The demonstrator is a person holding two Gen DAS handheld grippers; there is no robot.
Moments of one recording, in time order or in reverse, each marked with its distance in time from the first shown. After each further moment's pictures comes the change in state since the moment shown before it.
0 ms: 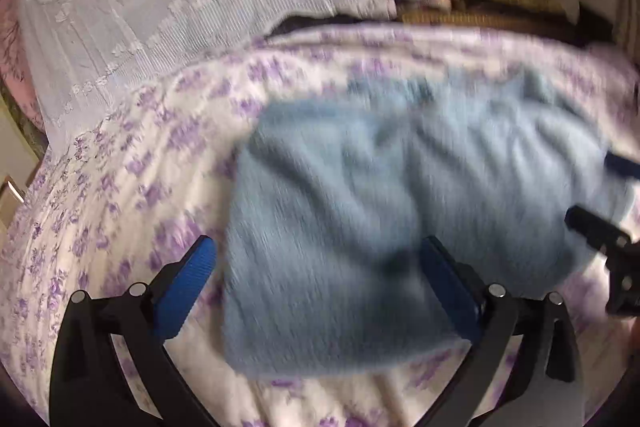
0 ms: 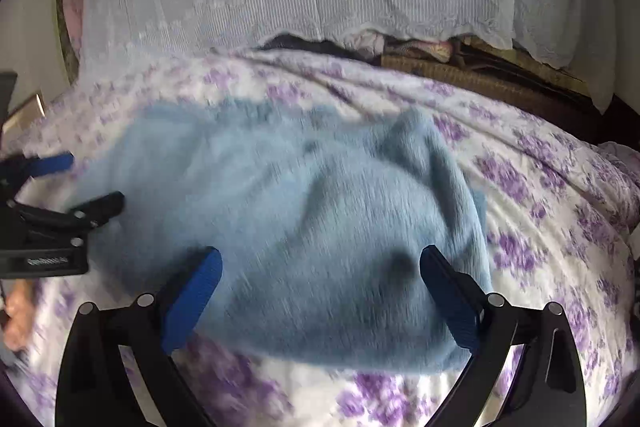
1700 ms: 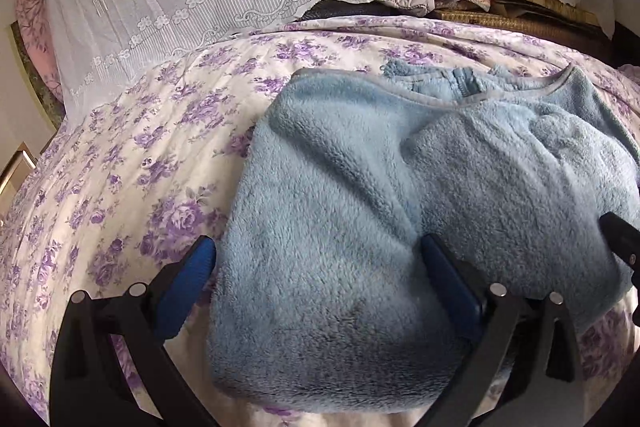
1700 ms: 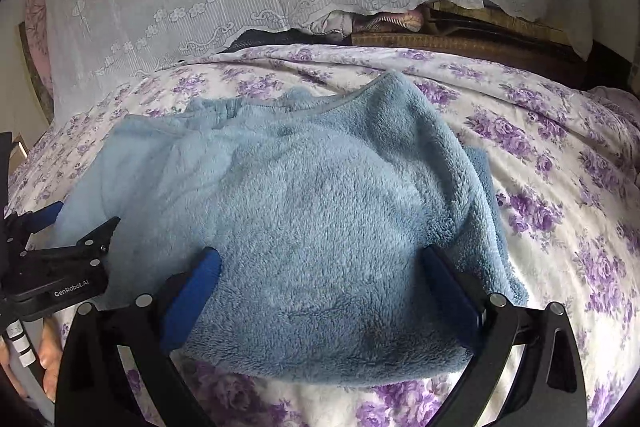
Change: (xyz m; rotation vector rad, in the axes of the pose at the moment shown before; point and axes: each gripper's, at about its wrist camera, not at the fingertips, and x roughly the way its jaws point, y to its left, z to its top) left arm 0.033 0.006 -0.015 -0.068 0.034 0.098; right arm 0.019 0.001 -0.024 0.155 0.038 -0.050
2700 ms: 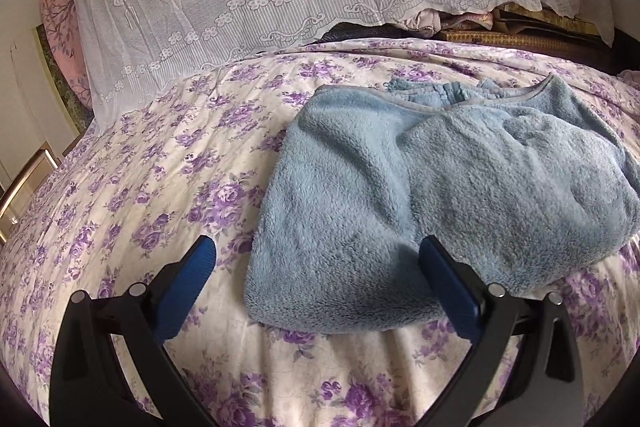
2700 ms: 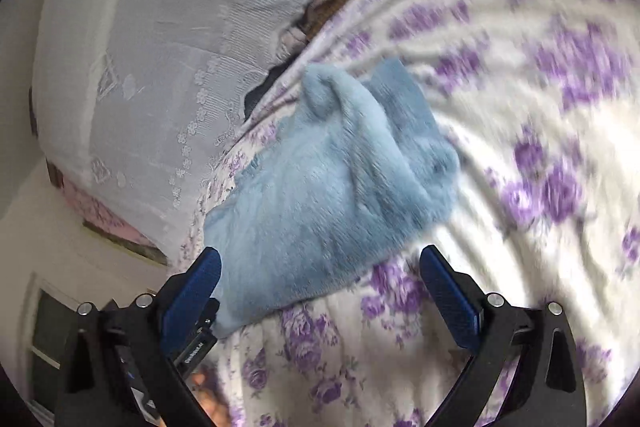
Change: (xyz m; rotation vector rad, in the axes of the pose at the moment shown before) left arm -0.055 0.000 -0.025 -0.024 -0.069 0.067; right arm -0.036 -0.107 -0.054 0.695 0.028 0.466
